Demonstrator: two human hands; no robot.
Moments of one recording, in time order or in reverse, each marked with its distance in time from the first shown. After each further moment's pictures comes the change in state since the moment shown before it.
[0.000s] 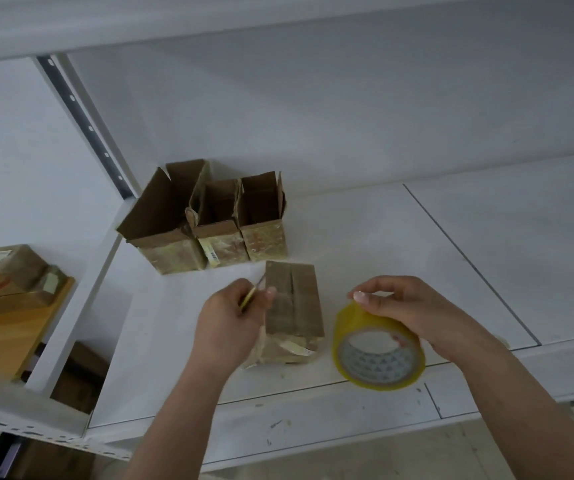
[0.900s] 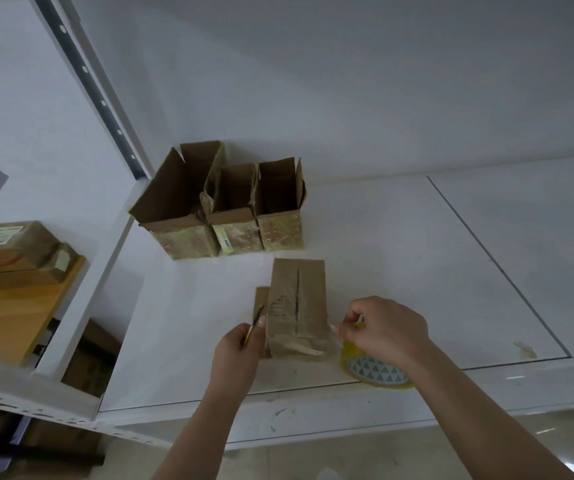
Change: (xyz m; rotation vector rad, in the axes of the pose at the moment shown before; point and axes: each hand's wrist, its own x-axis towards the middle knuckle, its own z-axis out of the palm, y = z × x) left_hand -0.019 -0.089 0.040 -0.182 -0.019 -0.343; right_hand 0.046 0.038 0.056 -0.881 0.103 0.024
